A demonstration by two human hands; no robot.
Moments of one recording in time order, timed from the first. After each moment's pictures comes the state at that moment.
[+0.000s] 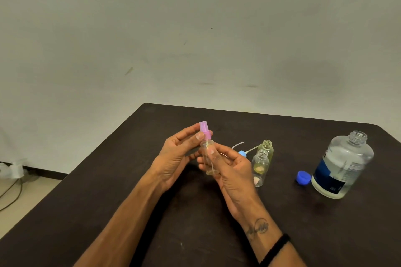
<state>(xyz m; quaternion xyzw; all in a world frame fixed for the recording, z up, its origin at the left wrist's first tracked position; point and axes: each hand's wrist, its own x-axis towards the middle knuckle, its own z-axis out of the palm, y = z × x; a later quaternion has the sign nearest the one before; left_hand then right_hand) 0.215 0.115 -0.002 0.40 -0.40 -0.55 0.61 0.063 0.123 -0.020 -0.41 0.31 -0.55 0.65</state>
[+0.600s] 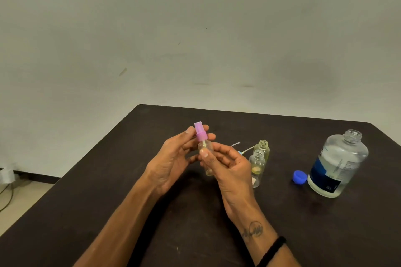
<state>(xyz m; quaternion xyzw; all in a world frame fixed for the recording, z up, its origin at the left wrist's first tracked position) 0.212 0.123 0.003 0.41 -0.42 -0.56 0.59 0.064 0.119 -0.029 -0.44 0.35 -0.58 0.58</state>
